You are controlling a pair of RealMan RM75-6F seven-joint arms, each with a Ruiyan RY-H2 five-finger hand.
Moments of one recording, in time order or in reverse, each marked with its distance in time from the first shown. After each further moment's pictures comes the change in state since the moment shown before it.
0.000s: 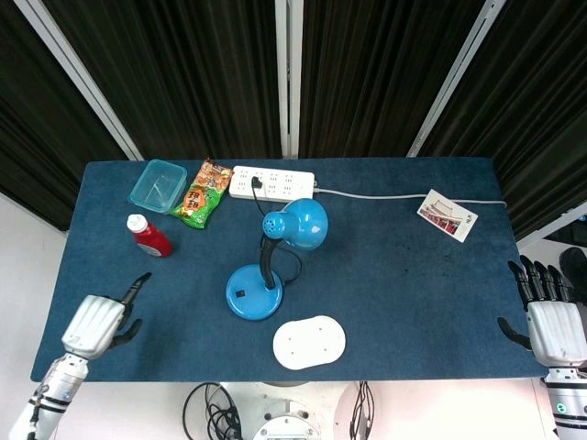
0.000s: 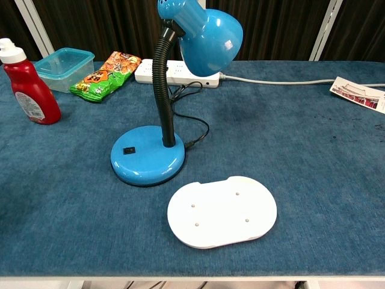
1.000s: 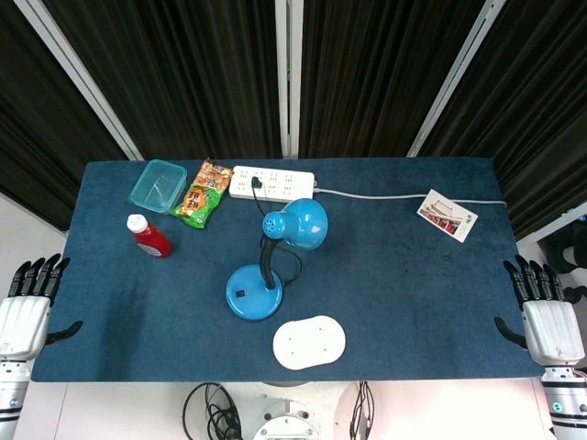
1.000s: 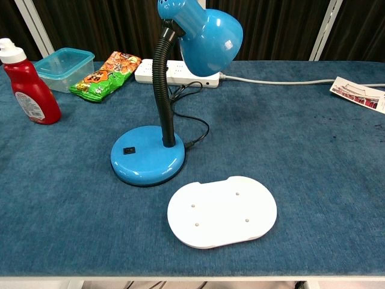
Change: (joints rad) left arm 0.138 0.078 -0.061 0.040 -0.174 0.190 0.003; right arm 0.007 0.001 -0.001 -0.016 0.001 -0.006 -0.033
